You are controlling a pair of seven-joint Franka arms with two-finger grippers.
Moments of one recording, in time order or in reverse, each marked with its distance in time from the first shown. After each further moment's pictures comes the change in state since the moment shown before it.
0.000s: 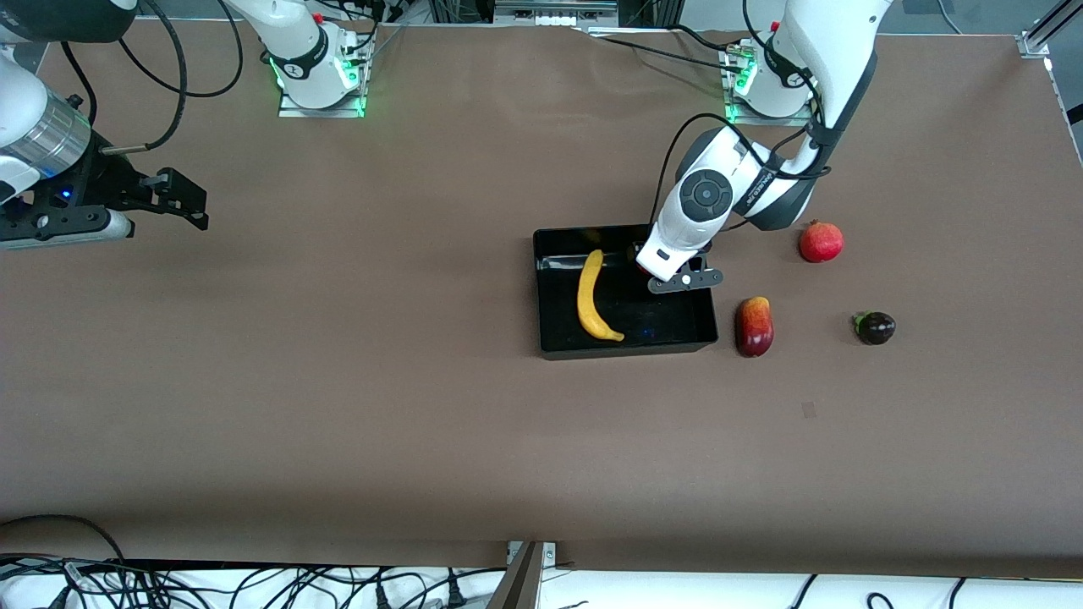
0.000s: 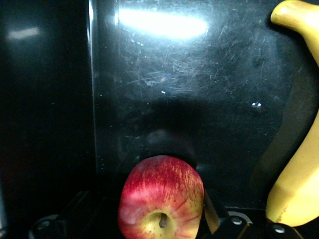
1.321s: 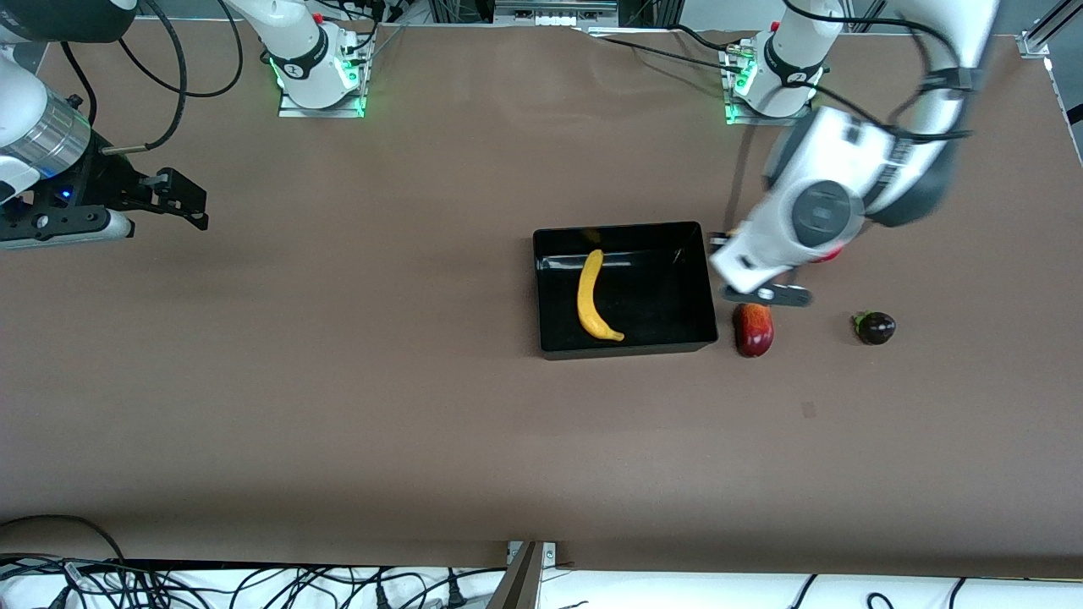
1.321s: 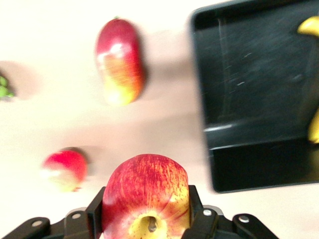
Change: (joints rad) left arm 0.243 -0.127 0.018 0.279 0.005 -0.623 0.538; right arm 0.000 0.000 0.000 0.000 0.000 0.000 0.000
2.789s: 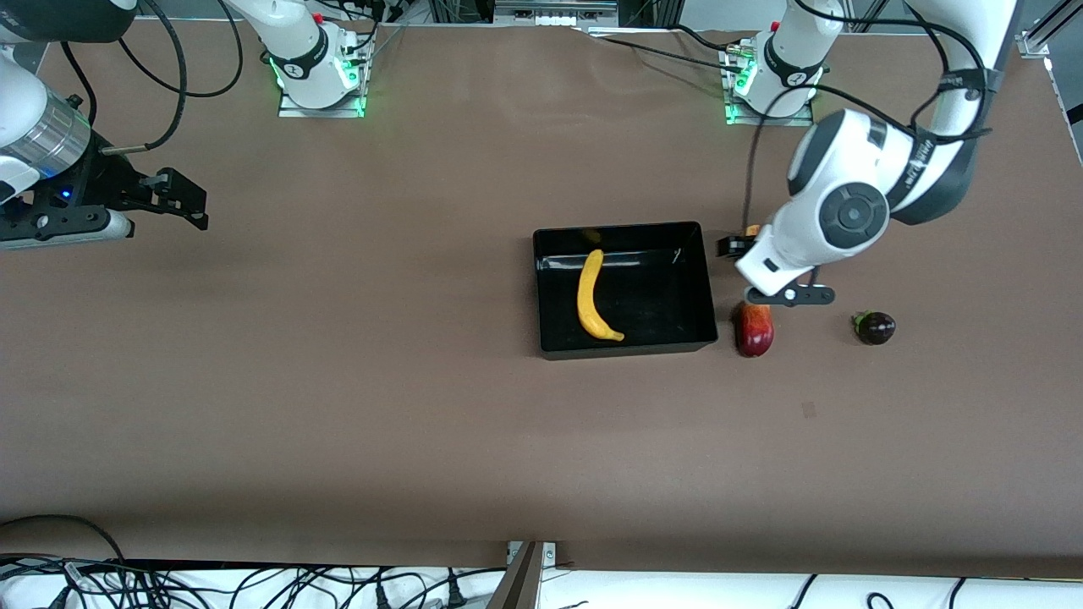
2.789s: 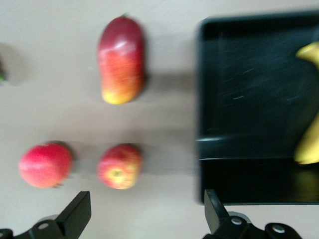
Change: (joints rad) left arm 0.009 -0.015 -0.082 -0.013 -0.047 0.082 -0.248; right arm 0.000 0.000 0.000 0.000 0.000 0.000 0.000
